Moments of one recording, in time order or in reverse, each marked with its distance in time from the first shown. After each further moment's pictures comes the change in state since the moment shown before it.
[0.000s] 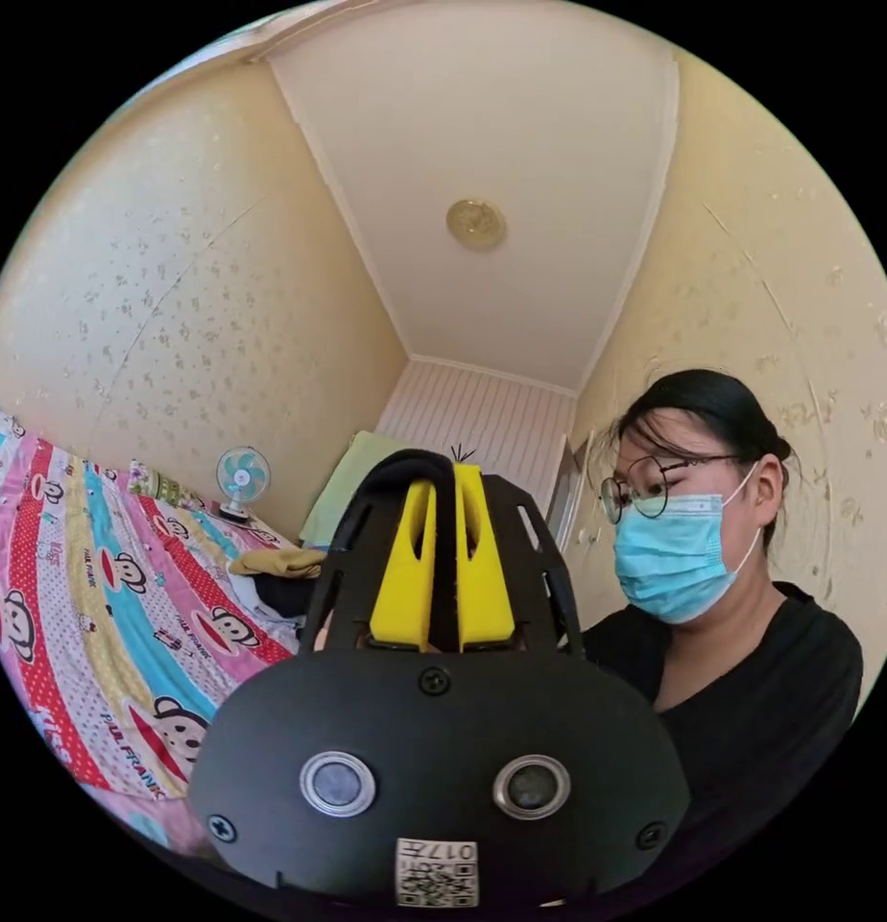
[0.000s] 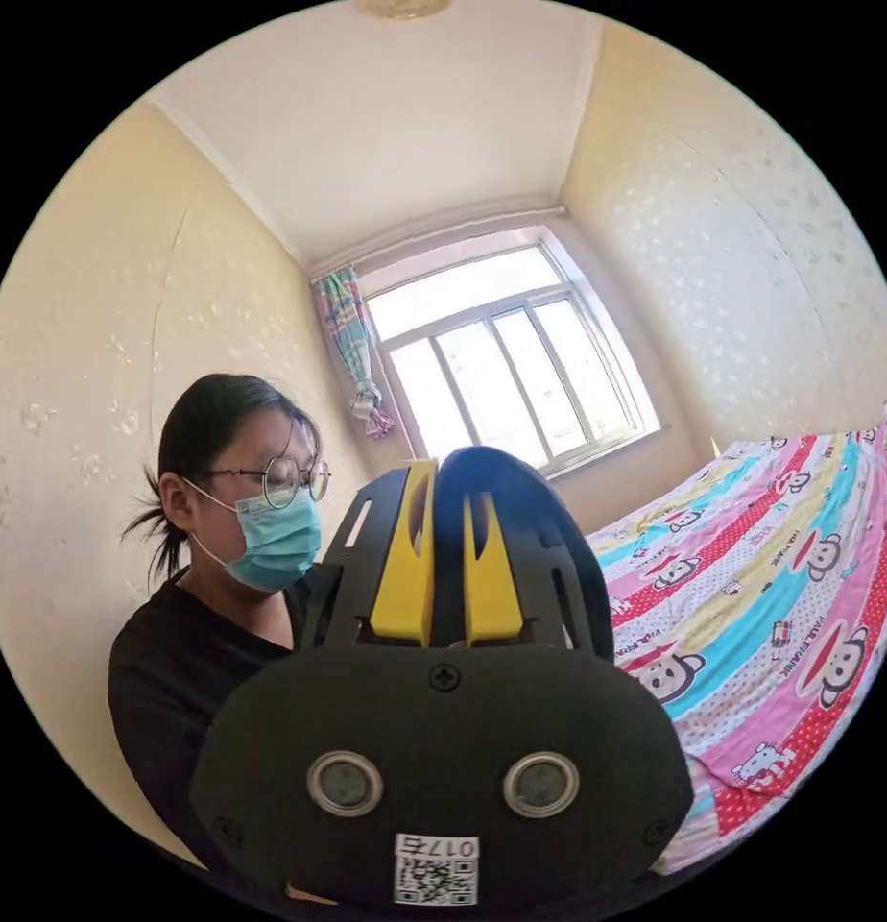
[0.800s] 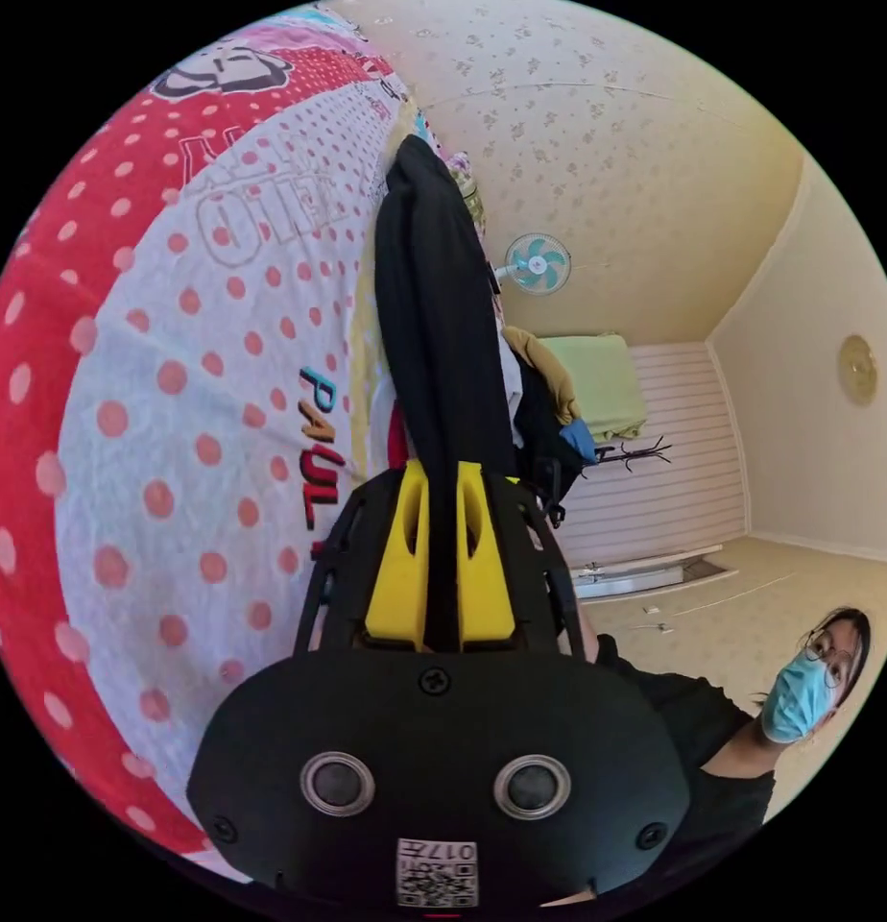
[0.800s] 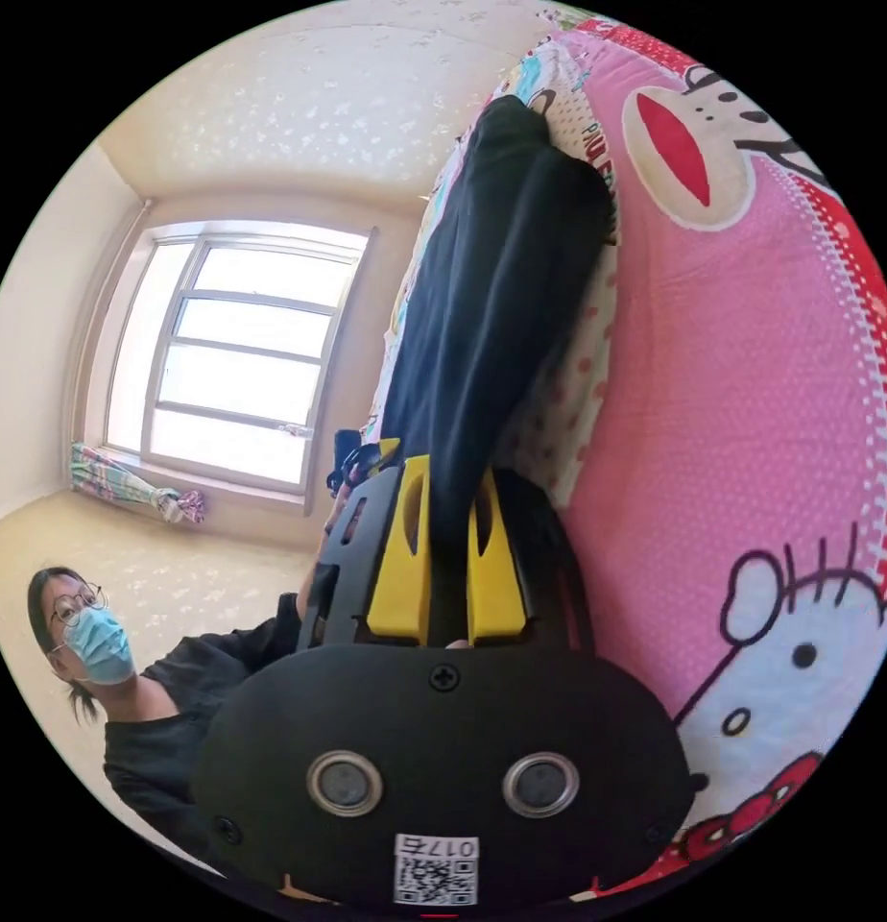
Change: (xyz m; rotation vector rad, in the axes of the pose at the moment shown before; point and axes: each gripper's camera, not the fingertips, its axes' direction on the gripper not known) left arm -0.497 0.234 0.006 -0.447 -0.282 -0.941; right arm 0.441 0.279 0.056 -0.181 0.118 0.890
